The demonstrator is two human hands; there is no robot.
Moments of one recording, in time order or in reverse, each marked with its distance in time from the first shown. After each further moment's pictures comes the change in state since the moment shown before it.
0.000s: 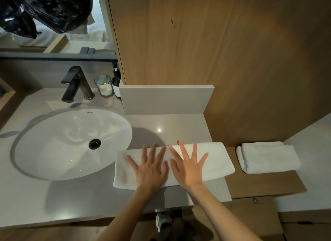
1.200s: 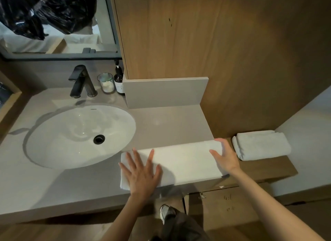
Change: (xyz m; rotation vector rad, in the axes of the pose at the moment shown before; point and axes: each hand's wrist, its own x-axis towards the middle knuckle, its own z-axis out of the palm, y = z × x) left_hand -0.072 -0.042 0.010 -0.058 0.057 -0.082; right_hand -0.051 0.109 -0.019 0.652 0.161 0.295
